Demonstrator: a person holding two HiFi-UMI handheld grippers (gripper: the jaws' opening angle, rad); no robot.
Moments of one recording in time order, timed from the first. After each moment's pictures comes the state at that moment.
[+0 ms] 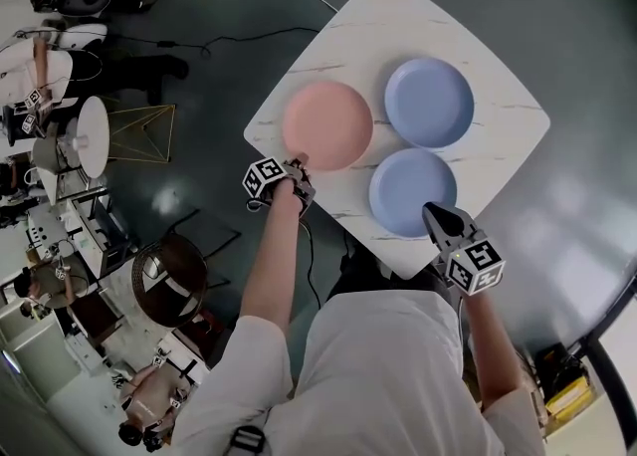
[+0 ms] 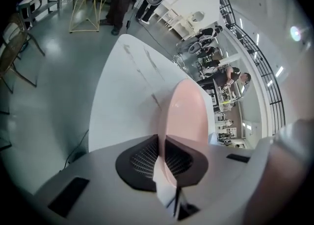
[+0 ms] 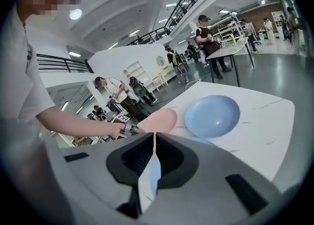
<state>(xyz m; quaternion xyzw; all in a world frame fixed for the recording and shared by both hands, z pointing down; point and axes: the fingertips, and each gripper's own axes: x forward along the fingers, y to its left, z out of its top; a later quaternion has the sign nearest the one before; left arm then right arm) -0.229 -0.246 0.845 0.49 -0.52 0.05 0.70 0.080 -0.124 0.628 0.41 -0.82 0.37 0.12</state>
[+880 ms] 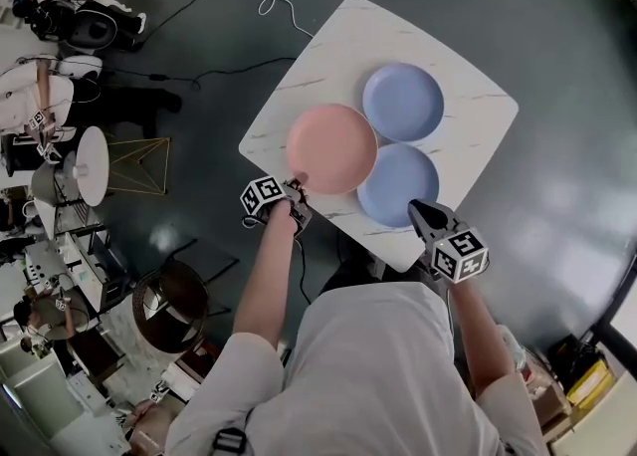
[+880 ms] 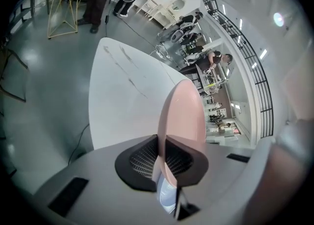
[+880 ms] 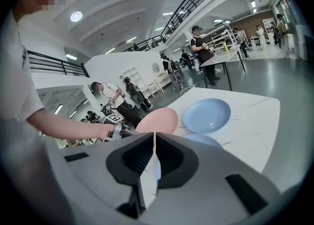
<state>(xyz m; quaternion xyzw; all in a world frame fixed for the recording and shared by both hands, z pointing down) -0.193 -0.196 0.770 0.57 -0.45 0.09 0.68 0.074 -0.080 0.602 0.46 -0.81 0.36 0.09</state>
